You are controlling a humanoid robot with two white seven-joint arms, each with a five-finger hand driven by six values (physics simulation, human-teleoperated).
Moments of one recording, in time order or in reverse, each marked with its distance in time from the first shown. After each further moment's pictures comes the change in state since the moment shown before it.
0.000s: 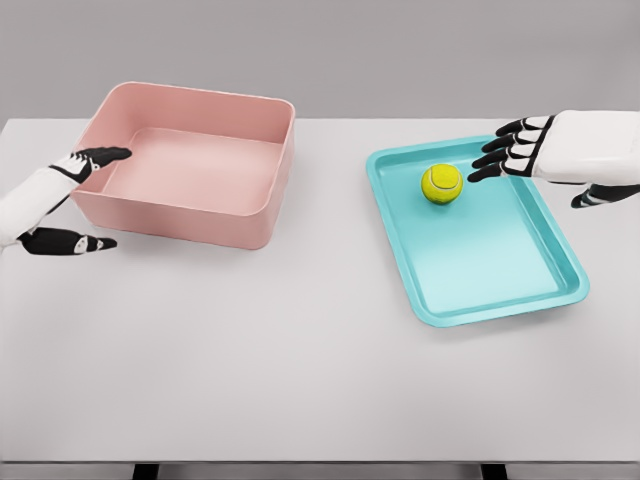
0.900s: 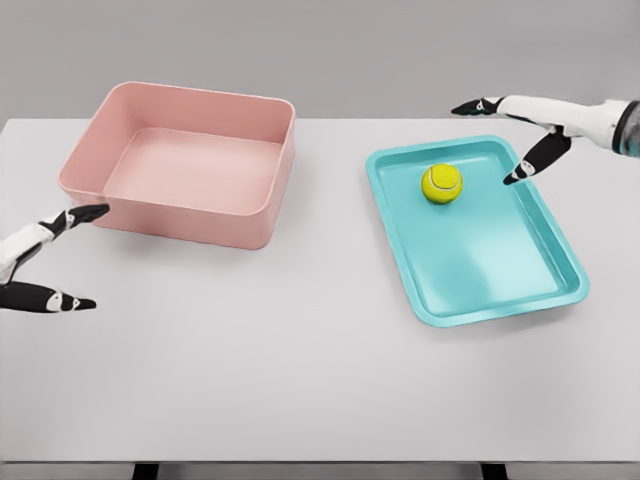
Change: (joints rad) left arm 0.110 0.289 -0.268 -0.043 0.523 0.000 -0.005; right arm -0.014 0.426 0.061 0.658 -0.240 0.286 0.000
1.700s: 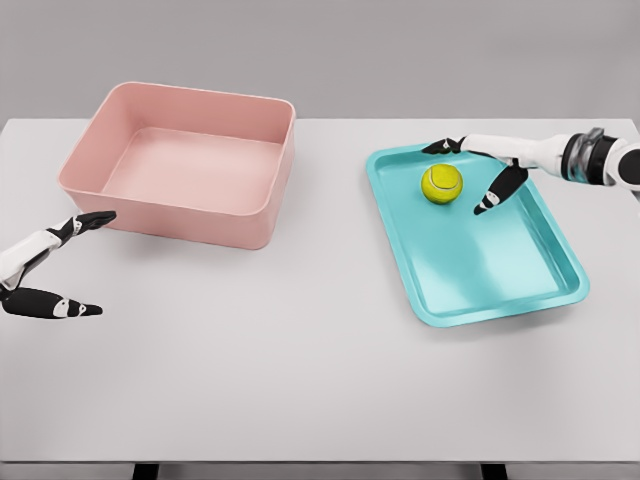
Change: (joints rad) left arm -0.005 -0.010 -0.019 0.001 -0.005 0.000 0.003; right arm -0.005 0.142 0.087 0.207 0.033 -0.062 0.000
